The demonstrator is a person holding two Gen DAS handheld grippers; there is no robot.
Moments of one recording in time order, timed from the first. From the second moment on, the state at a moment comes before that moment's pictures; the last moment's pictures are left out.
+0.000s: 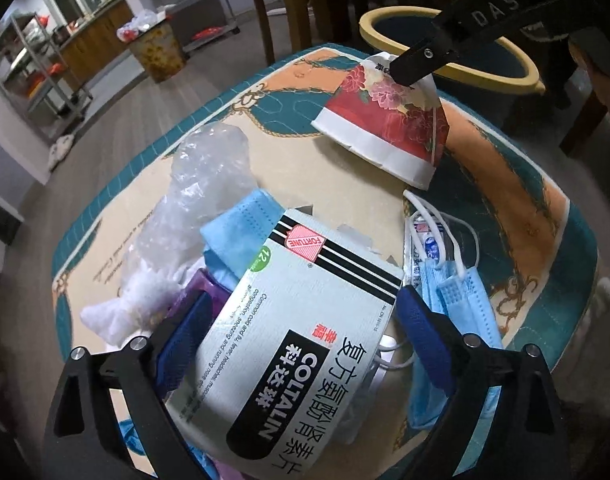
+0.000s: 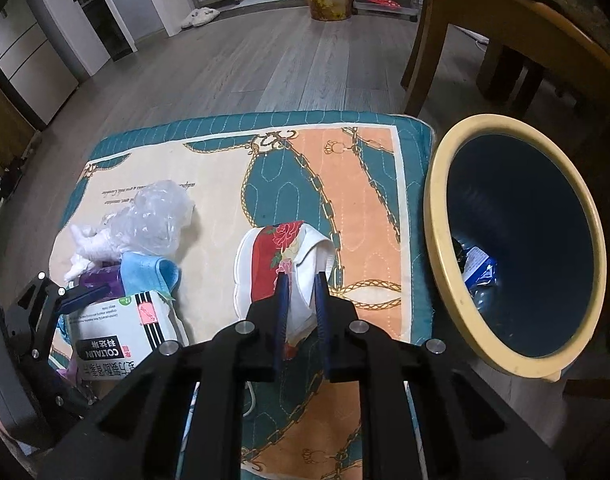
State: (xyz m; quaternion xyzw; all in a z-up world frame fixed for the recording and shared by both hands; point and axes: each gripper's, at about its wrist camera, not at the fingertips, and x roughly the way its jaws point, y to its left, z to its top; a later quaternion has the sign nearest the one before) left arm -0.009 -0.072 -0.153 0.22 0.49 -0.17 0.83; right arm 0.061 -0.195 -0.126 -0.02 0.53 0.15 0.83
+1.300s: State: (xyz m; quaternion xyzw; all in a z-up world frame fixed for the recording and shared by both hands) left arm 0.042 -0.032 -0.044 0.00 0.39 -0.16 0.91; right arm 0.054 -0.251 -0.023 0.01 0.44 0.15 0.88
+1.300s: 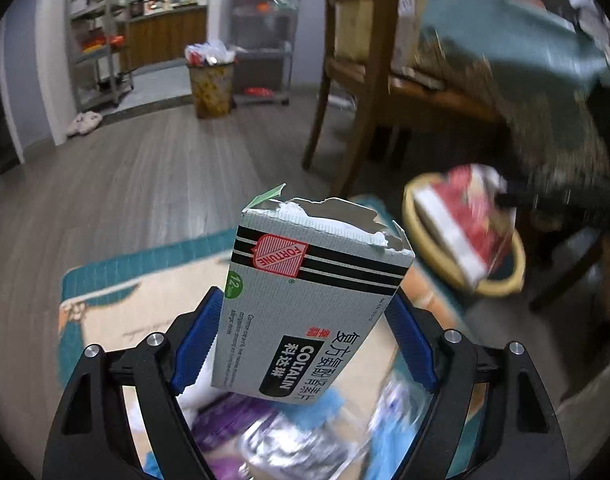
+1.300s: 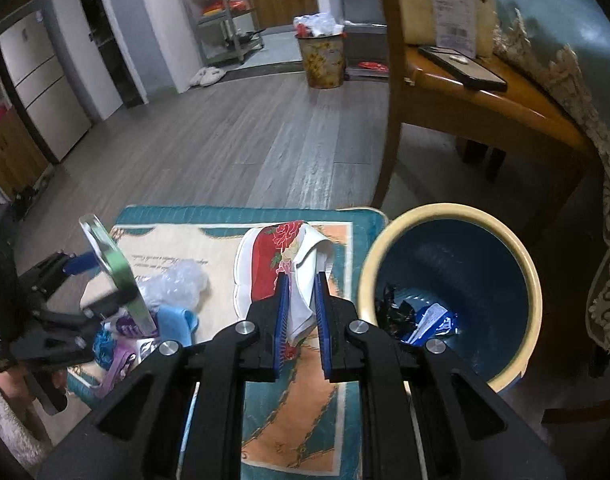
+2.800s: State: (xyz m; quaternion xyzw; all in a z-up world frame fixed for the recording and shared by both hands) left arm 0.093 -0.194 -0.050 -0.02 0.35 -0.28 0.89; right arm 0.084 -0.418 -0.073 0.12 0.46 -0.03 0.88
